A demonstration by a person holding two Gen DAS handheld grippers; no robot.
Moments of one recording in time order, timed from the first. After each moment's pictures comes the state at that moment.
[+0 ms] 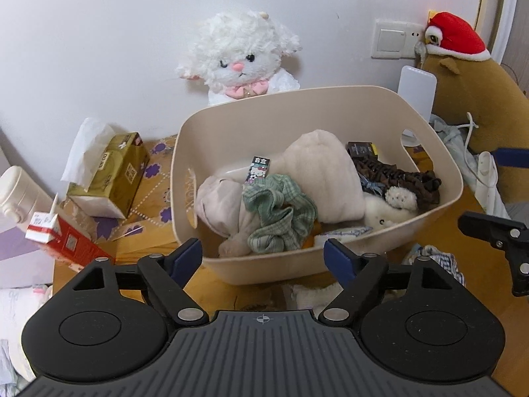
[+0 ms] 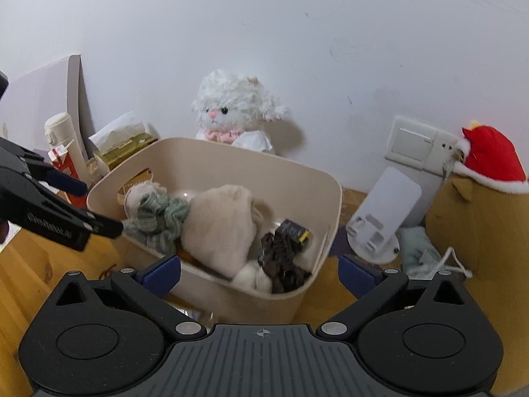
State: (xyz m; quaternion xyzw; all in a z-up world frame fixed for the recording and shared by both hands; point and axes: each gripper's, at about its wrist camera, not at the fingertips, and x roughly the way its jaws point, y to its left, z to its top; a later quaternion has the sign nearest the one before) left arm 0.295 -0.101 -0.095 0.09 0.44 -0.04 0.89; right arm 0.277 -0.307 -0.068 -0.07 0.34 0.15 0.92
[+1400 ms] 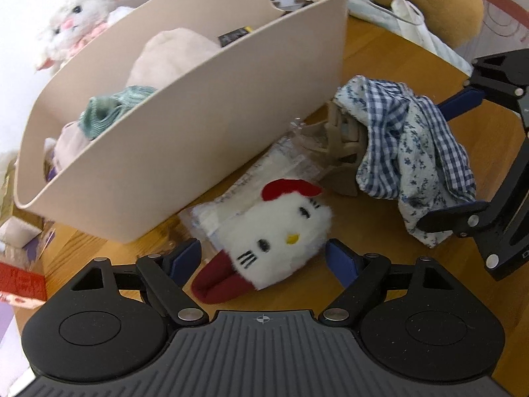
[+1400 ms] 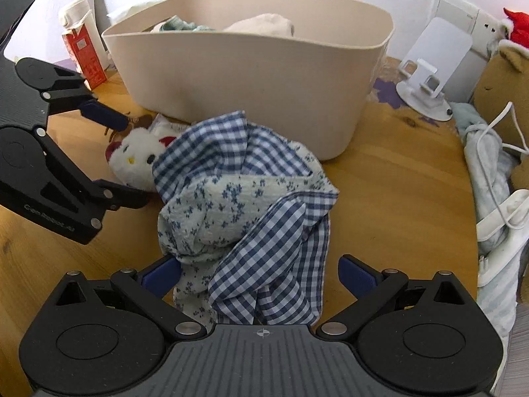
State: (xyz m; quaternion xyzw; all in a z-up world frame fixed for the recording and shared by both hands) left arm 0.258 -0.161 -0.212 0.25 0.47 -0.19 0.82; right arm 0.234 -0.307 -0.186 -0.08 0.48 0.19 0.85
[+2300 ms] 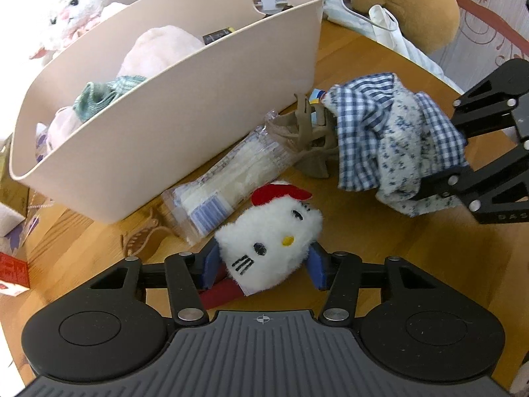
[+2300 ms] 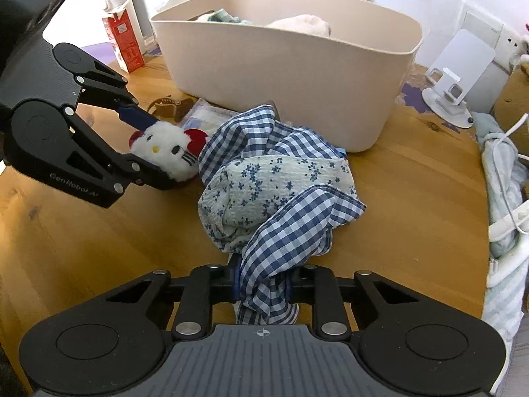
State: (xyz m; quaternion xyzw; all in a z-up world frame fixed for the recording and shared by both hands) left arm 0.236 -0.150 -0.202 0.22 0.48 -0.23 0.82; right arm 0.202 -0.304 -0.172 -0.10 0.48 0.24 0.84
